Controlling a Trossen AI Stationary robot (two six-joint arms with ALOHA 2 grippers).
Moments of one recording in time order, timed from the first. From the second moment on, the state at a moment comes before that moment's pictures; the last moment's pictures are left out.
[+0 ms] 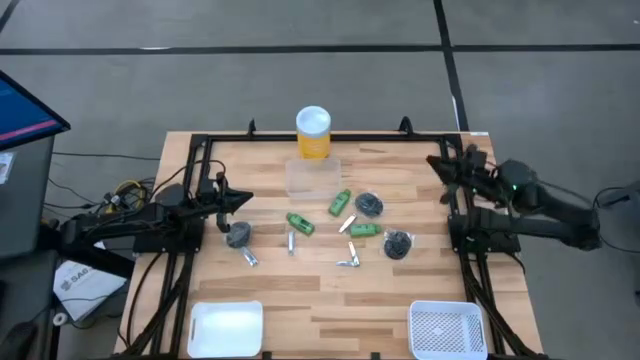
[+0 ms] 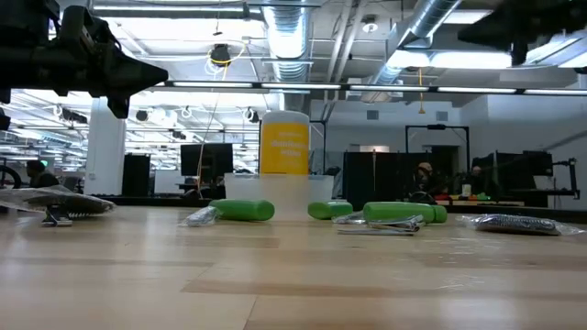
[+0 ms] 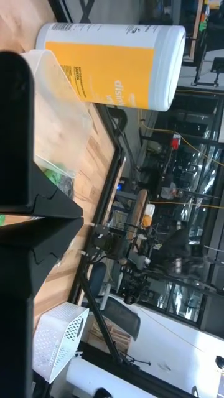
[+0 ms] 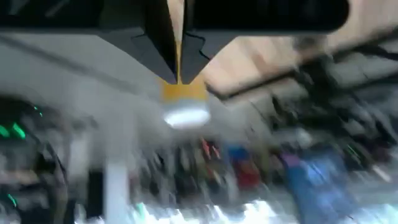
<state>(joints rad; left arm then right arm) 0.21 0.16 0.01 0.24 -0.06 -0.24 -0.21 0.30 0.57 -0.34 0.36 0.15</state>
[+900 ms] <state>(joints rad) 0.21 0.16 0.01 0.25 -0.05 -0.24 -0.06 1.38 1.02 -1.16 -0.04 0.55</state>
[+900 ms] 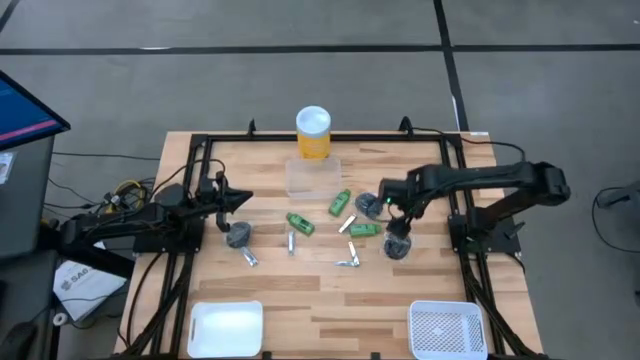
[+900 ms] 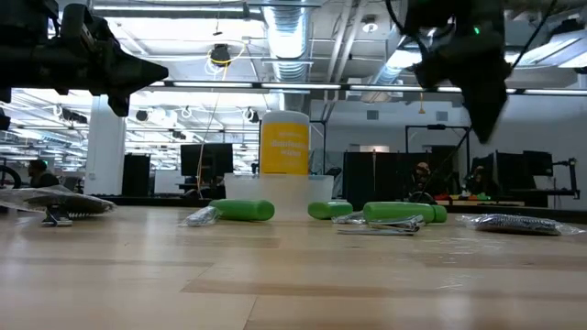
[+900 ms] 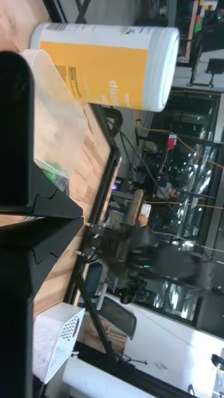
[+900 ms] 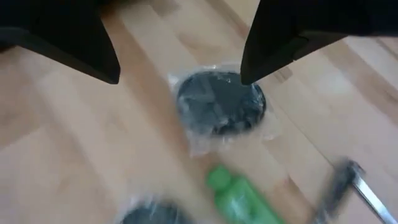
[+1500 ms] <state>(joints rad) 0.21 0.16 0.01 0.26 -0.05 -0.24 -0.03 1.38 0.64 -0.74 -0.09 0.66</state>
